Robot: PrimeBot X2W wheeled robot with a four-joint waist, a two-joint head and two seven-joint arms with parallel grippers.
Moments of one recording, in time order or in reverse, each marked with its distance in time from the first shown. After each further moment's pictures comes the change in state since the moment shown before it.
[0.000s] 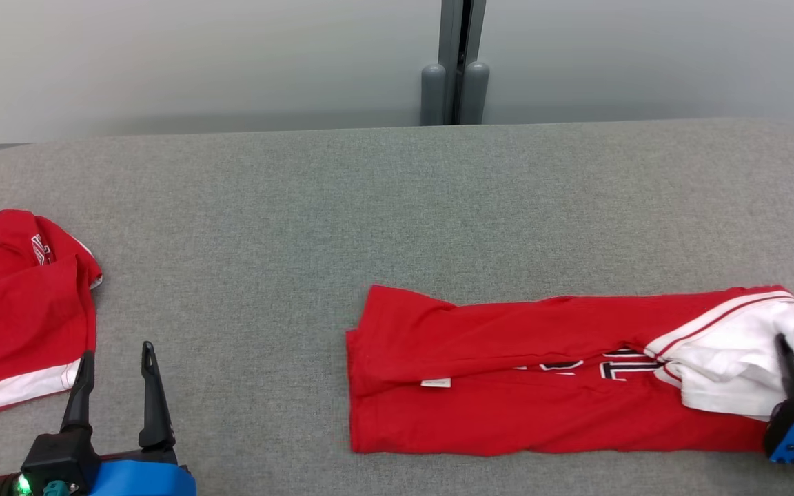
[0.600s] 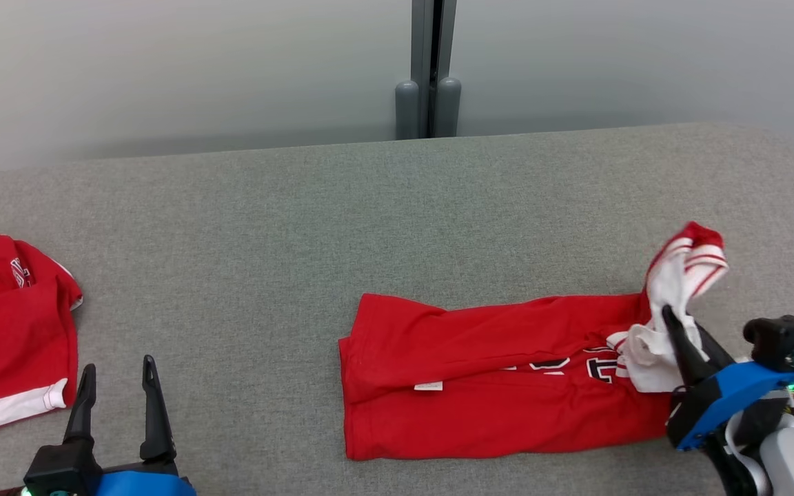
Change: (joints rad) left arm 0.023 -0.001 -0.006 0.010 -0.011 0.009 0.000; right arm 0.058 0.068 0.104 -0.313 0.064 -0.001 0.123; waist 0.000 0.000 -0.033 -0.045
